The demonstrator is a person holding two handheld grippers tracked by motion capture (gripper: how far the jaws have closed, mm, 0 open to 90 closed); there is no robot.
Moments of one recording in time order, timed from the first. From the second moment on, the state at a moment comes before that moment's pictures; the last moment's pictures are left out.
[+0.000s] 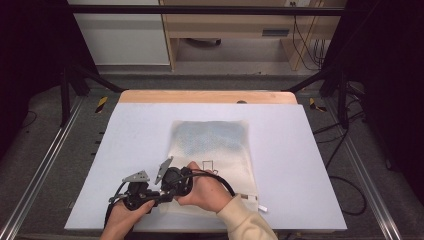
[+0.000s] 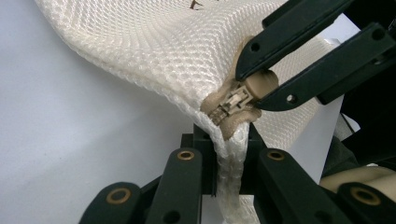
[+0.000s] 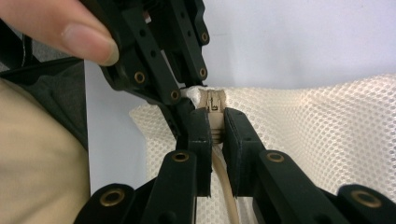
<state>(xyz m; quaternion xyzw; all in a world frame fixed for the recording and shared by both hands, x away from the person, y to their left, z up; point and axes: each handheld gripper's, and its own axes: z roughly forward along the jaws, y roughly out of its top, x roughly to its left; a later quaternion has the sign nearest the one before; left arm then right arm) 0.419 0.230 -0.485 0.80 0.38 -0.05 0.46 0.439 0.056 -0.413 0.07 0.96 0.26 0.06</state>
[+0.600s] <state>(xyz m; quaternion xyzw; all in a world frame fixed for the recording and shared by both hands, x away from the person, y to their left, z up) 0.417 0.228 -0.481 0.80 0.38 -0.05 0.46 0.437 0.042 -0.416 0.08 0.96 0.25 0.06</state>
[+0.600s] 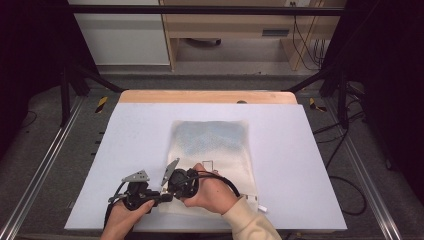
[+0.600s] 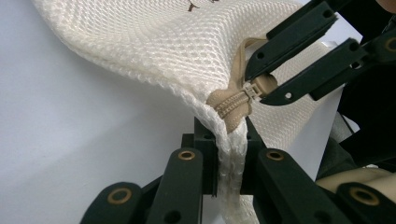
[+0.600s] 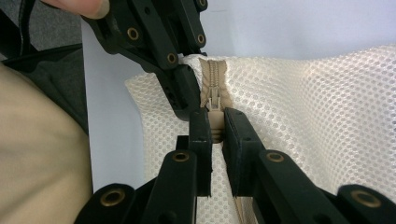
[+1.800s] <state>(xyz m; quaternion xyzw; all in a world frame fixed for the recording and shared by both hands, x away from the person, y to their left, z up) 0.418 0.234 -0.477 0.80 0.39 -0.03 0.45 0.441 0.029 -0.427 0.10 0.97 0.23 0.07</state>
